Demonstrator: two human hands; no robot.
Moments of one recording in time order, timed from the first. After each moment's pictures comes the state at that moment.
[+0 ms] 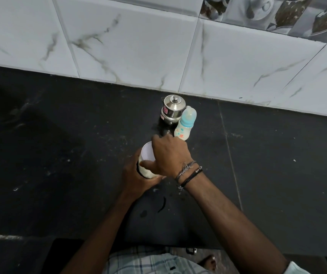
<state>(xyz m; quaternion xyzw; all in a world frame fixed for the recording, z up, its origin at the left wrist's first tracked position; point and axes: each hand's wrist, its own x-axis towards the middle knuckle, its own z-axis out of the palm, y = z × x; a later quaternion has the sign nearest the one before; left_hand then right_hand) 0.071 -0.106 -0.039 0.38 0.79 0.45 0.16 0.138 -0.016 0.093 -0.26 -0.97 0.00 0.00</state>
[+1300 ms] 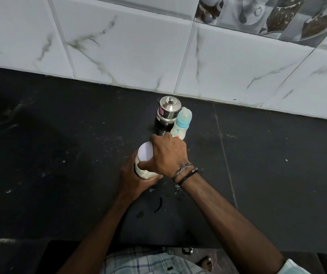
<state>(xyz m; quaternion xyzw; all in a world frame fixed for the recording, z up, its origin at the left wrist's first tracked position) 0.084 -0.099 -0.053 0.32 0.80 0.49 0.13 0.142 -0.017 0.098 -0.31 -0.95 0.06 0.01</state>
